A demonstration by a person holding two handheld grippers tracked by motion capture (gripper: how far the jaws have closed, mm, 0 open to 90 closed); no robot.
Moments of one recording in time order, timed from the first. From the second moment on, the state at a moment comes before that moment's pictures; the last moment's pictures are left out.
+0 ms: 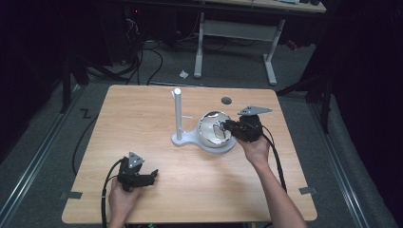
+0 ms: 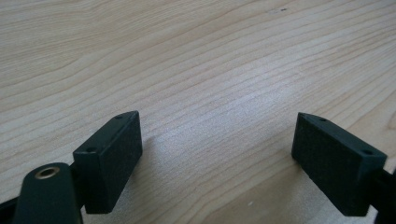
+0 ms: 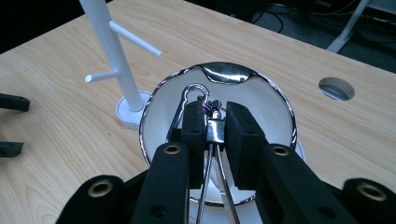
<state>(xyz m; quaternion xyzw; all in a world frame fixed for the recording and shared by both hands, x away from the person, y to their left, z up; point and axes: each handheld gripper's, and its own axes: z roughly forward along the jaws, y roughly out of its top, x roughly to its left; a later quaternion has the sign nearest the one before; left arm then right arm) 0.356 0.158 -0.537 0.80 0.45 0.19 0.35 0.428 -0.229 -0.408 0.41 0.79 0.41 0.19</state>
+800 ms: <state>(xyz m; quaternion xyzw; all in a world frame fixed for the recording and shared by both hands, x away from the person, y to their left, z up) 0.356 0.158 -0.537 0.80 0.45 0.19 0.35 0.450 -0.212 -0.428 0.41 0.81 0.39 0.18</state>
